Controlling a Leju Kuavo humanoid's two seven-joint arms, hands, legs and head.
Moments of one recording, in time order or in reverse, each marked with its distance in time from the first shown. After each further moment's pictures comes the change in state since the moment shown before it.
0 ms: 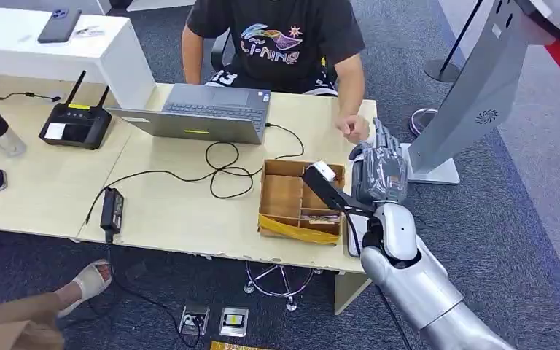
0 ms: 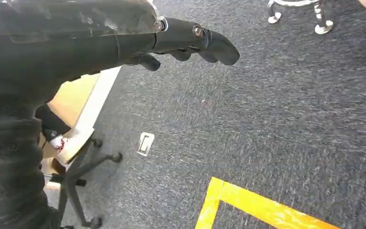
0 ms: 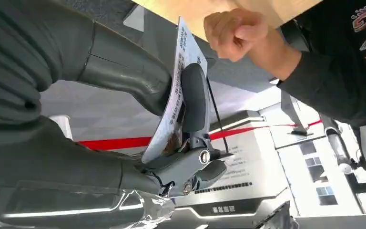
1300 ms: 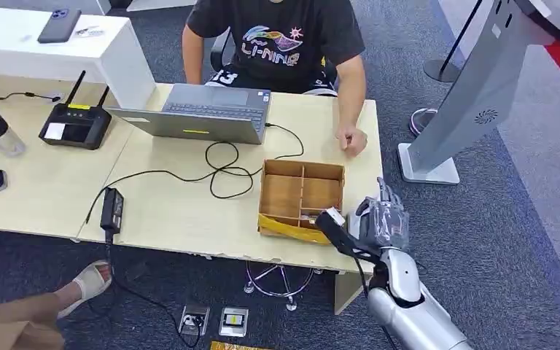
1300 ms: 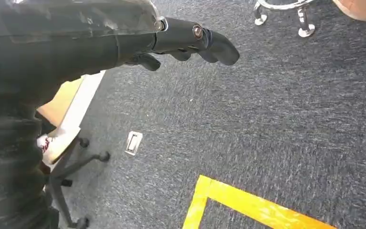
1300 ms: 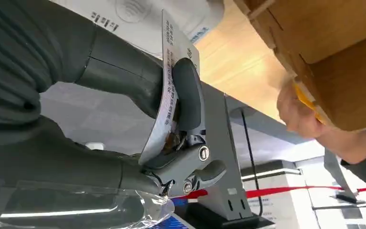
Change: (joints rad) left arm 0.000 0.000 0.000 -0.001 0.026 0.000 -0.074; right arm 0.168 -0.060 0.021 0.081 -0.110 -0.052 -0.008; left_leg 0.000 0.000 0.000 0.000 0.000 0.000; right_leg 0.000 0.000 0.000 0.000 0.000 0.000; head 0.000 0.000
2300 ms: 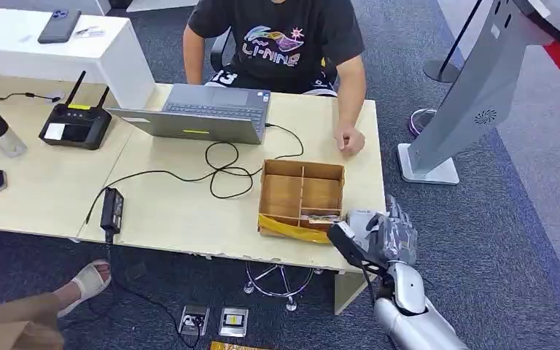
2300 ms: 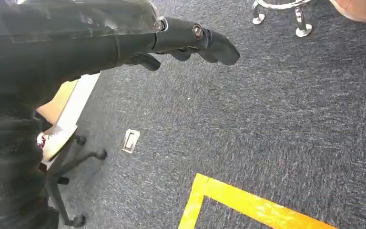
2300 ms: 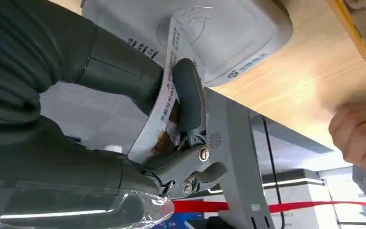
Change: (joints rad) left arm 0.000 -0.001 0.000 0.000 0.016 0.000 -0.017; right arm 0.016 0.007 -0.014 0.170 -0.033 -0.082 -0.049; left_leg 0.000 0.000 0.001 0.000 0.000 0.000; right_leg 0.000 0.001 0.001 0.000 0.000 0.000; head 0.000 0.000
